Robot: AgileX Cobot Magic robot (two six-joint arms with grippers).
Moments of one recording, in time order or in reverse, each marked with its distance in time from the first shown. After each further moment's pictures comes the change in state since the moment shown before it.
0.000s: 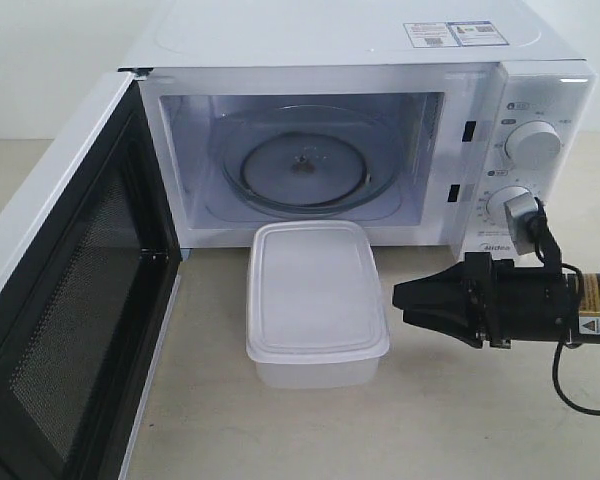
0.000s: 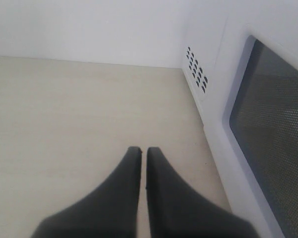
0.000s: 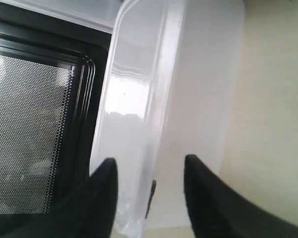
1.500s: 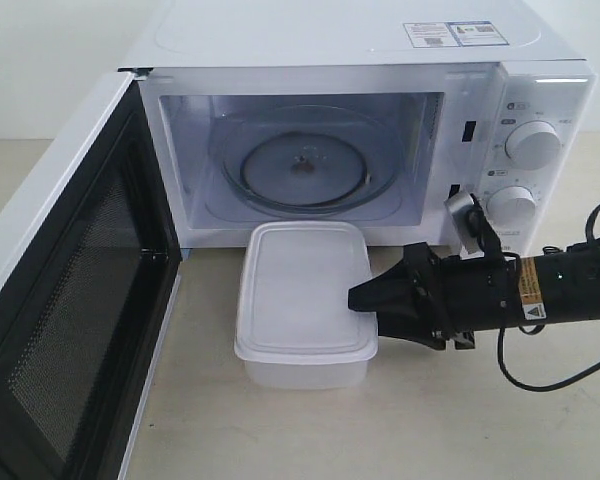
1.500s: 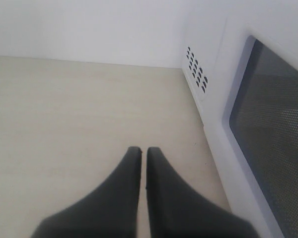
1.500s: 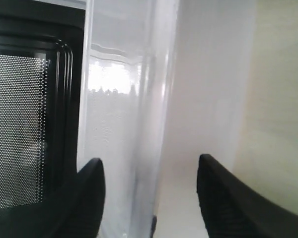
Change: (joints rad) left arm 0.000 0.000 0.000 0.000 0.000 0.000; right arm 0.154 0.000 -0.108 -0.033 0.135 0.245
